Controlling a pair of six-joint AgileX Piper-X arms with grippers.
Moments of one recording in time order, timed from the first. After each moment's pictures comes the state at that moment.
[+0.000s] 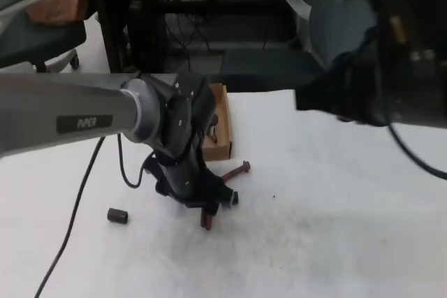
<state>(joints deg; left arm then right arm) -31.7 108.0 -67.4 35.7 -1.6 -8.1 40.6 63.5 -60.6 42.8 23.6 17.2</state>
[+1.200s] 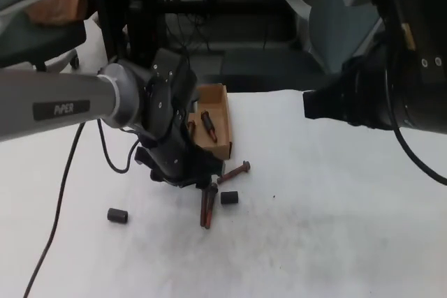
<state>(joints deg) -27.2 106.3 -67.4 32.6 4.8 -11.8 40.6 62.8 -59.6 42.9 25.8 15.0</state>
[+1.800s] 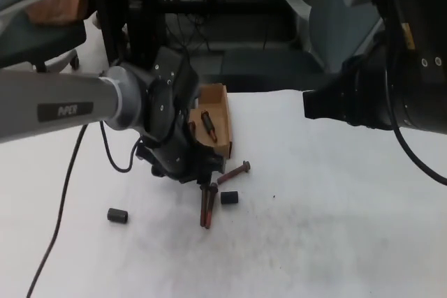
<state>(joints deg) -27.3 107.7 -67.4 29.6 2.3 -12.0 40.6 62.8 -59.6 42.9 25.8 15.0</state>
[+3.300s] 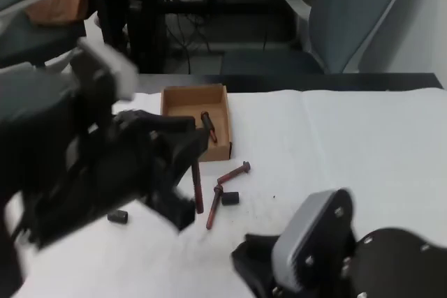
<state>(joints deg) -33.8 48.5 -26.1 -7.5 16.6 -1.8 64.8 60.9 -24.0 -8.5 16.7 7.4</state>
